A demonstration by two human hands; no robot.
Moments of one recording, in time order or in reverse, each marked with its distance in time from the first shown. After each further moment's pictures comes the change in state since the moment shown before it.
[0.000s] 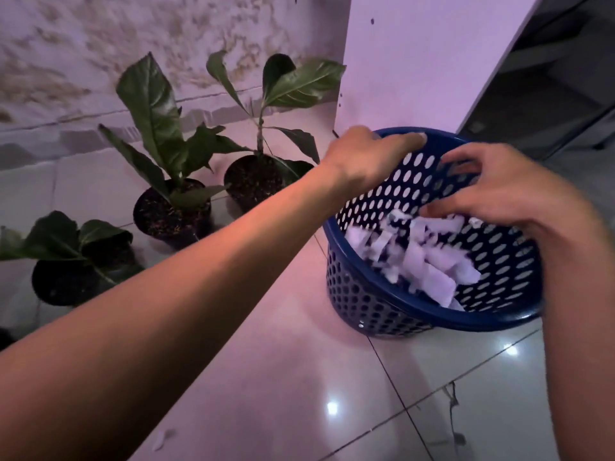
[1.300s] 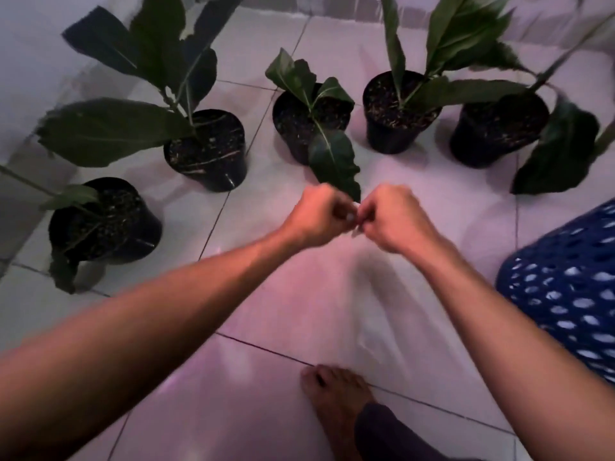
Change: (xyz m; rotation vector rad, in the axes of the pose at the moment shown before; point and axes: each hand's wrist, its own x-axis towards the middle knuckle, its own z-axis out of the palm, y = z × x) left_hand -0.188 -0.307 -0.108 0.383 0.438 -0.187; right_hand -0.072 -0.129 0.334 -0.278 -0.465 -0.773
